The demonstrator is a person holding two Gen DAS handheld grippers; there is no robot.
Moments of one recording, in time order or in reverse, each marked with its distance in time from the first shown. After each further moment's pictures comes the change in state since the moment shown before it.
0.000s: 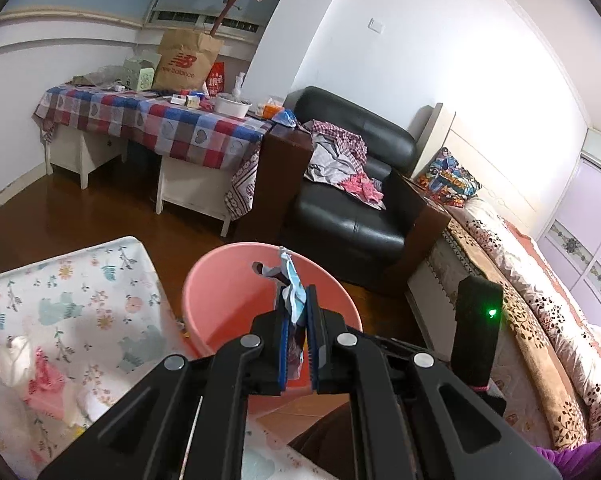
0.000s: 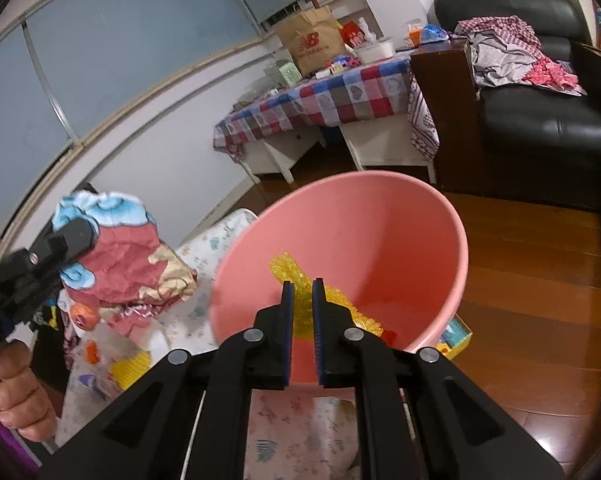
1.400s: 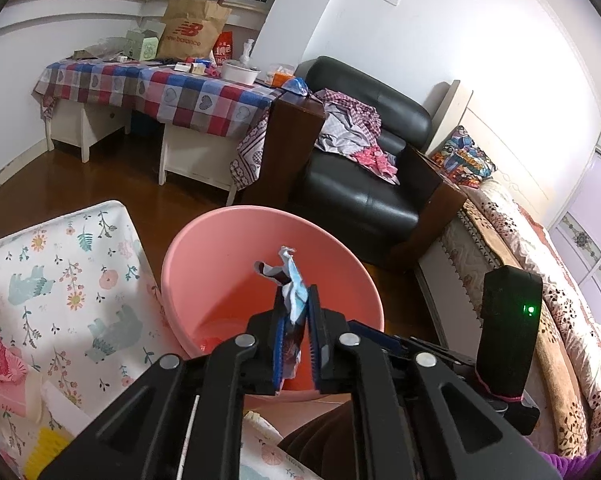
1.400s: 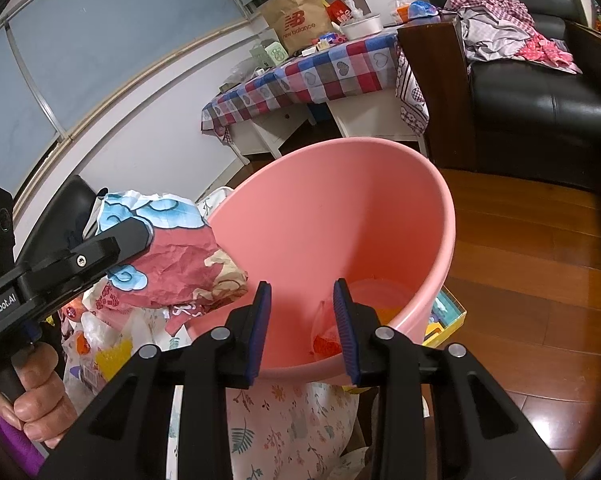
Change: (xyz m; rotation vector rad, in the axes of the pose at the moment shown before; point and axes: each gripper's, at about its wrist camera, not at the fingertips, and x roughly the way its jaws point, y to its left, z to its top) left arm 0.059 0.008 -0.016 -0.023 0.094 0.034; right arm 0.007 -0.009 -0.008 0.034 0.051 -0.007
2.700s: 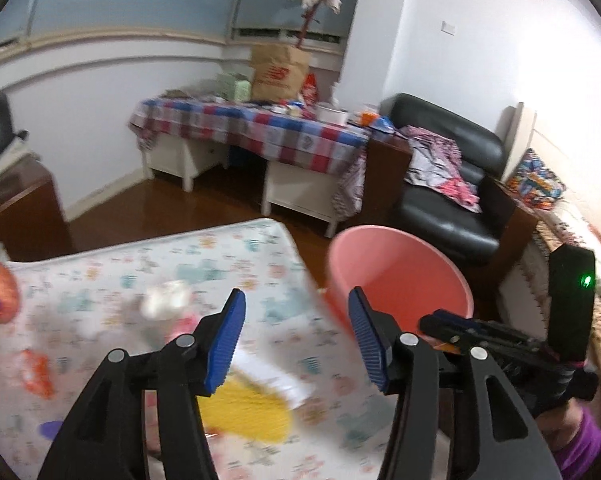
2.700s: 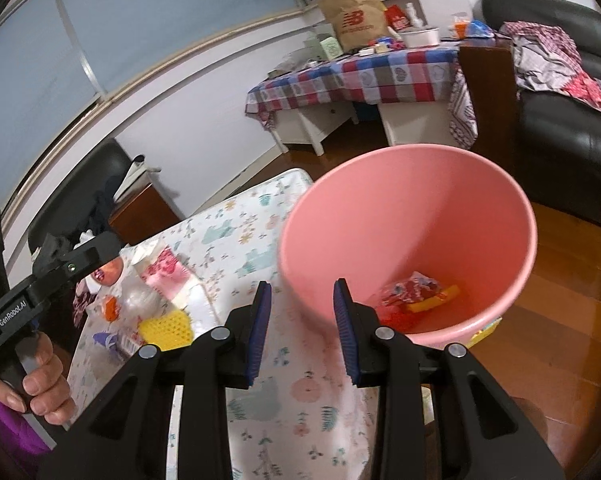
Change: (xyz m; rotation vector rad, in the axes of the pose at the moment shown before) left arm -0.132 0.048 -0.041 -0.008 -0.147 0.361; right arm -0.012 0.075 -0.016 -0.164 0.031 0.084
